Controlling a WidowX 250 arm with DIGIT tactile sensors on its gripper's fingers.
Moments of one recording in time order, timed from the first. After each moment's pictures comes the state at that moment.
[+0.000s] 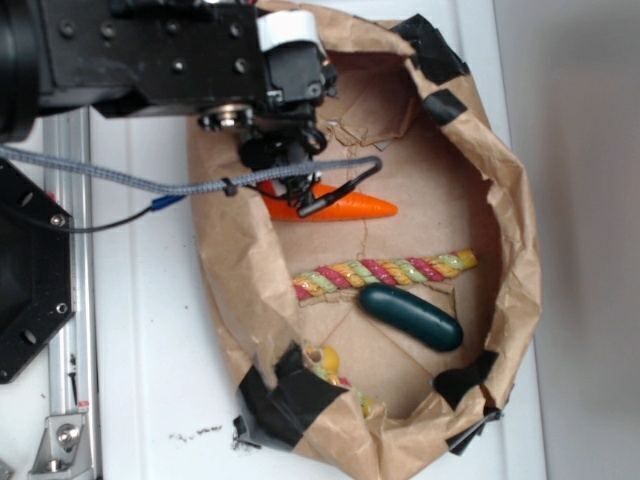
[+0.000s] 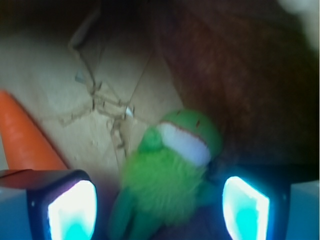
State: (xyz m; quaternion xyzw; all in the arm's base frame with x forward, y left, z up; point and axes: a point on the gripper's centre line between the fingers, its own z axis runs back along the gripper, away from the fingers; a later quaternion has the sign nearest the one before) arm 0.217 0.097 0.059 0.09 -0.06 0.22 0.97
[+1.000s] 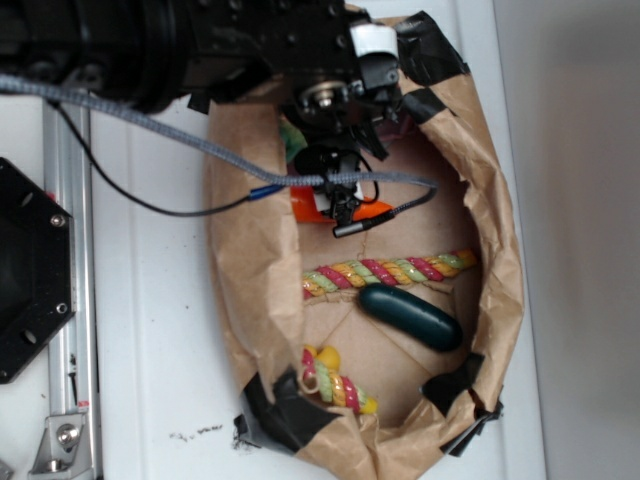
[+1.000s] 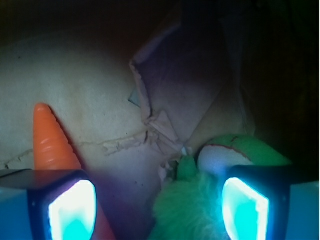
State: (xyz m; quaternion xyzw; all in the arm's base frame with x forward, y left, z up) arm 0.244 0.090 0.032 0.04 -0.03 0.12 0.99
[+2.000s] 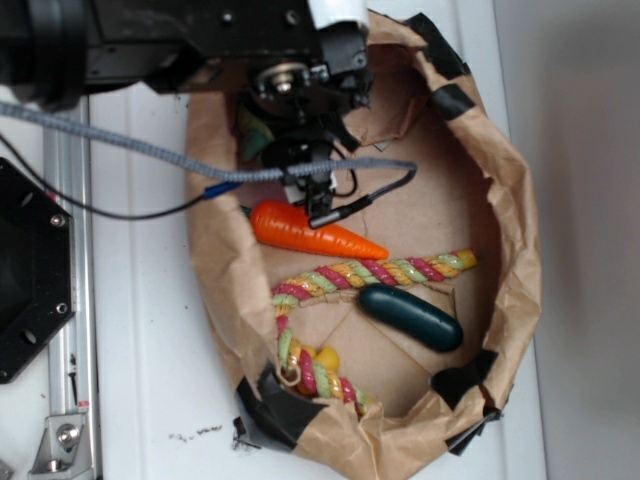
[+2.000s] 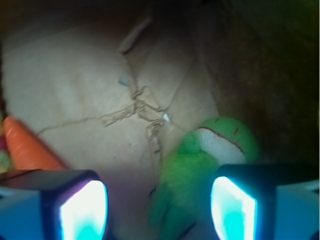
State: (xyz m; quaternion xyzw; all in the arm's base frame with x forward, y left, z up) arm 0.234 0.091 0.068 0.04 -0.04 0.20 0.98
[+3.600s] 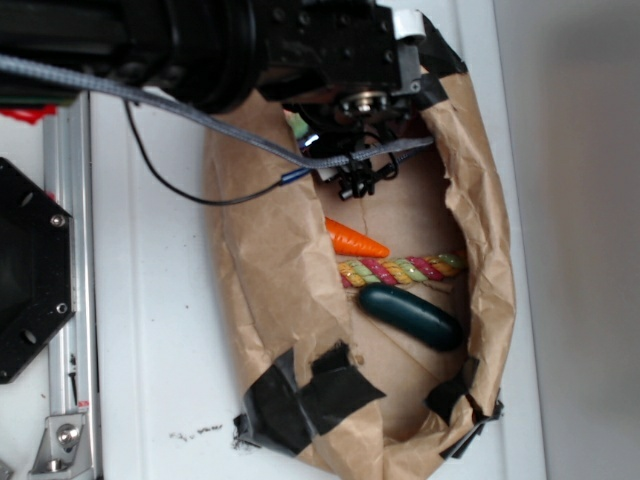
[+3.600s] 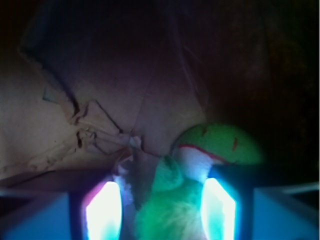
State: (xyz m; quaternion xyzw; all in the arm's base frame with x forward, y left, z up) arm 0.244 0.108 0.026 0.07 0.02 0.27 0.96
